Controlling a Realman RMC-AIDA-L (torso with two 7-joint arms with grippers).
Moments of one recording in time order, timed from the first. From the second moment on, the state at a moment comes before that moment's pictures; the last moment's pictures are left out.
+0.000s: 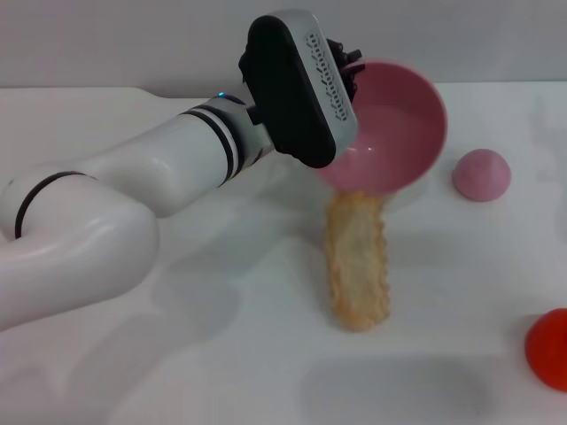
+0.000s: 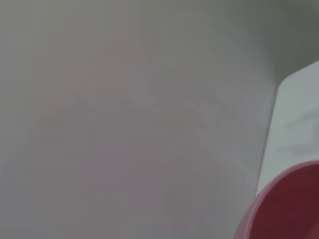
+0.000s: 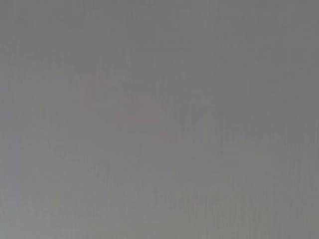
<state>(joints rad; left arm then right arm) -0.59 -2.07 2.09 1.05 2.46 0.00 -2.12 0.18 2.08 -1.75 -1.01 -2.55 0.78 2.95</state>
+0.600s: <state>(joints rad) -0.69 -2.07 1.84 1.06 2.14 0.19 -2.13 0.22 2.07 -1.78 -0.97 -2.55 0.77 2.95</state>
